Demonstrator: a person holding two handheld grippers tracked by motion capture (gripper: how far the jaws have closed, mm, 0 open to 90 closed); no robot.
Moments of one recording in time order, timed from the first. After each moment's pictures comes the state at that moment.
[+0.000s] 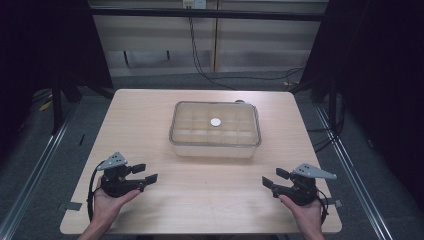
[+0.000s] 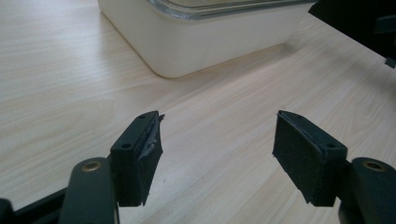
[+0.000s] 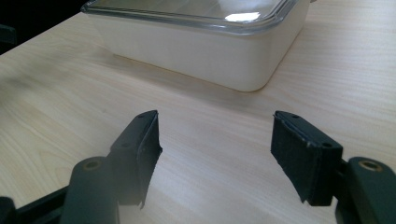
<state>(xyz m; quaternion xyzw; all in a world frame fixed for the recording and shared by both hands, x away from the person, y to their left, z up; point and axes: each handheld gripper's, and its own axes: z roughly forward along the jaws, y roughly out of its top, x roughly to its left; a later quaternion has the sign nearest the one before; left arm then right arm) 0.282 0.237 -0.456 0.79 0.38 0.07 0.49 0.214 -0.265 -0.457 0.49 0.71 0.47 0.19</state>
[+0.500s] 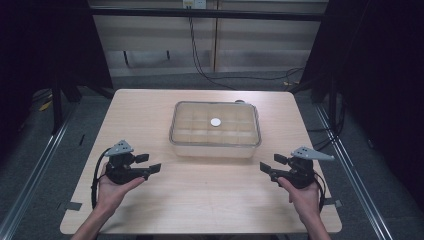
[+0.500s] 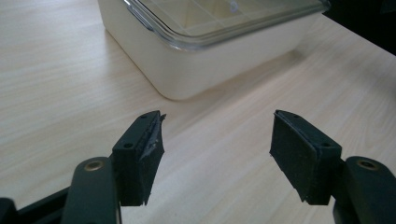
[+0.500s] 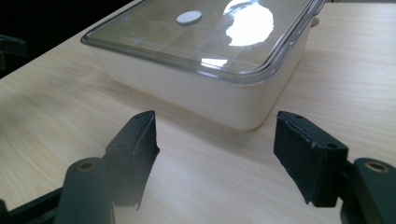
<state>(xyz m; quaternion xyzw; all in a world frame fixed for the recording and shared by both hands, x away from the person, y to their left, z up) 0.310 0.226 -0.436 0.80 0.38 0.08 0.47 0.250 -0.265 -0.434 0.49 0.71 0.48 0.18</state>
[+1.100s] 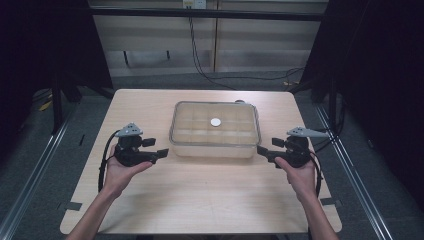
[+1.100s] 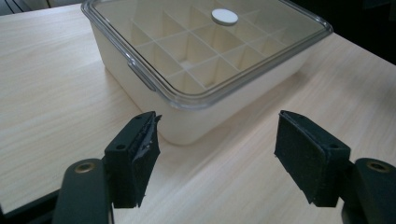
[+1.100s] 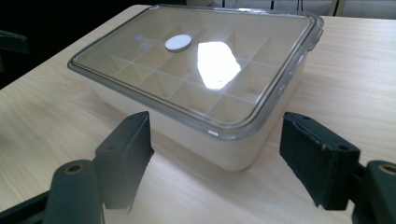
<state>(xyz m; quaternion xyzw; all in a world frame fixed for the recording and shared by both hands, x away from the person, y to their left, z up) 0.347 0.201 -0.412 0.80 0.36 0.09 0.47 0.300 -0.264 -0.415 0.48 0.72 0.47 0.16</state>
